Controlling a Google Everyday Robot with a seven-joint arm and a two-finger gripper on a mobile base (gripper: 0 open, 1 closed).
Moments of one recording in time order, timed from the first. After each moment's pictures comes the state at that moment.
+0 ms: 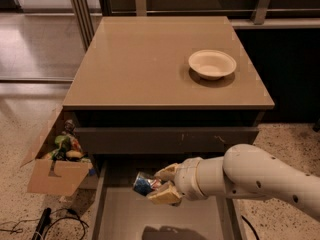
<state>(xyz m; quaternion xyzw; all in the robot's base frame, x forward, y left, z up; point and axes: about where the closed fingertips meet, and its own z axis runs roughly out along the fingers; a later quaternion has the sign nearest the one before) 0.417 -0.001 0.669 -0.52 0.74 0.25 0.35</state>
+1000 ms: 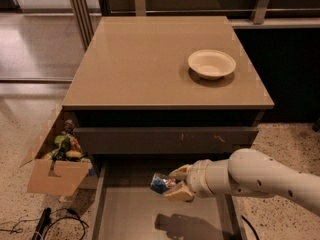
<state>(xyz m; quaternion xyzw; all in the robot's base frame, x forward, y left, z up) 0.447 -0.047 0.606 -0.54 0.75 0.20 0.34</state>
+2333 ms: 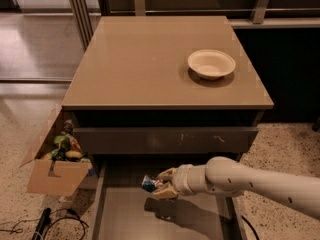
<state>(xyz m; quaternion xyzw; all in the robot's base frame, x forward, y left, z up) 0.498 -0.012 0.501 -0.53 0.73 0.22 0.36</state>
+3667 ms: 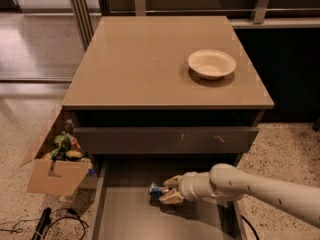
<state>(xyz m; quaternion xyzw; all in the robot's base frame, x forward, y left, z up) 0.512 -0.034 0.419 -0.53 0.73 0.26 0.35</state>
